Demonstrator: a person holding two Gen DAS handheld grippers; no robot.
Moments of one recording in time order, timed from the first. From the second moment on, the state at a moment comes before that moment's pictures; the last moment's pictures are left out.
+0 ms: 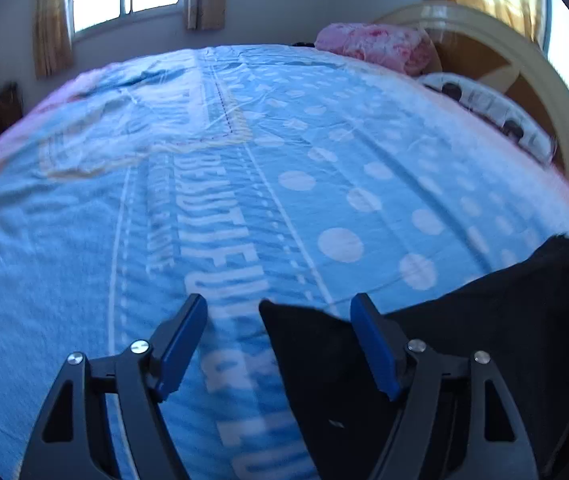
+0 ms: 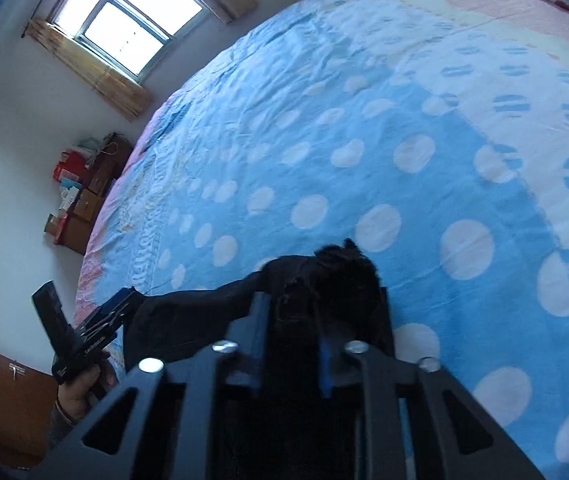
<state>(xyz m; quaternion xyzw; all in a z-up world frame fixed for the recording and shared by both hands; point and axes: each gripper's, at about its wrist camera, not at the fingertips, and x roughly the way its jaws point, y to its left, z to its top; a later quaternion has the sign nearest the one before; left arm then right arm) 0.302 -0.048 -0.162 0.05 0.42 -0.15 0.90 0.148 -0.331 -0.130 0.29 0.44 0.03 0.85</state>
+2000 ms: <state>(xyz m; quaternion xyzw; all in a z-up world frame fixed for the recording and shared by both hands) 0.153 -0.088 -0.177 0.06 0.44 -0.17 0.88 0.042 -0.260 -0.159 0.19 0.47 0.05 0.86</state>
